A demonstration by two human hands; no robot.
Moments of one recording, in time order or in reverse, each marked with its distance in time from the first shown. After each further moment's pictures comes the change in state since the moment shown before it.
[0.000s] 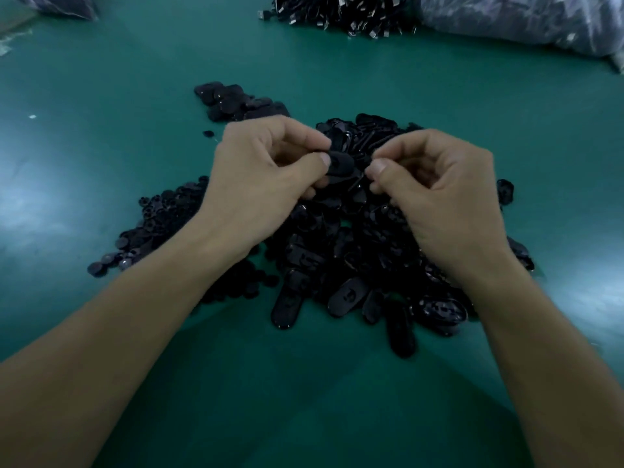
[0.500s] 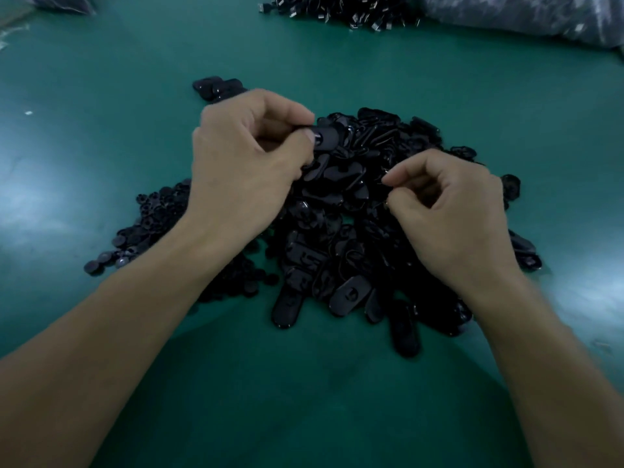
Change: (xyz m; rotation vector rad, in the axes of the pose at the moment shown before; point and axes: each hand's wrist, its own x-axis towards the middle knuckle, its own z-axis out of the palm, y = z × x) left_hand 0.002 0.006 -0.005 0.074 0.134 0.095; right_hand -0.012 0.018 -0.004 -0.274 0.016 0.026
